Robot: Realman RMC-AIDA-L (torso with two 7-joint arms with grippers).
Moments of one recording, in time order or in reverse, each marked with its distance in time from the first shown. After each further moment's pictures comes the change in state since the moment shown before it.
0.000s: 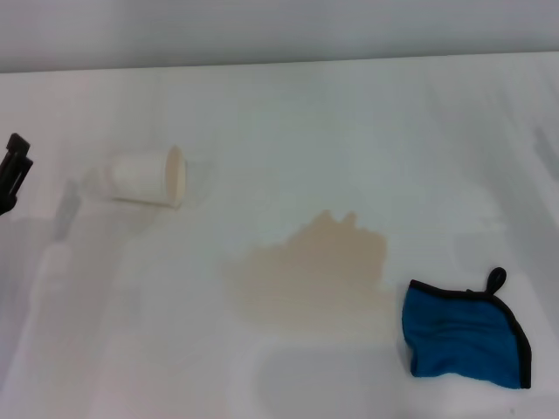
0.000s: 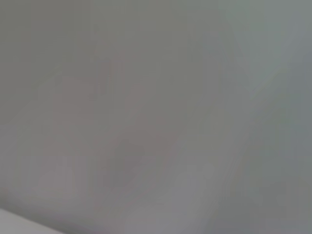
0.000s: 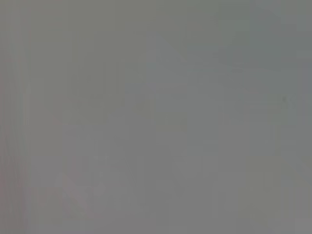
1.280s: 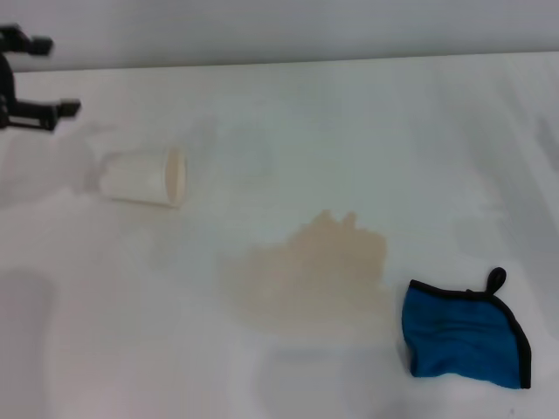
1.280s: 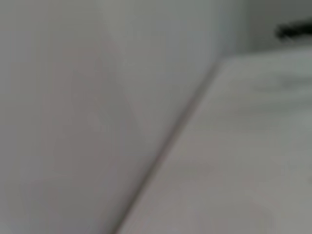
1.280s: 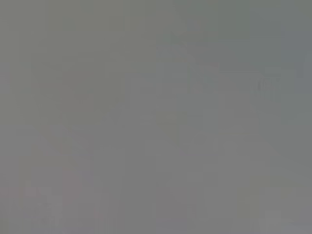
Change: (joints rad) left arm -0.616 0.236 0.276 -0.733 0.830 0.366 -0.341; right arm 0.044 0.005 0.016 0.024 0.057 -0.081 0.000
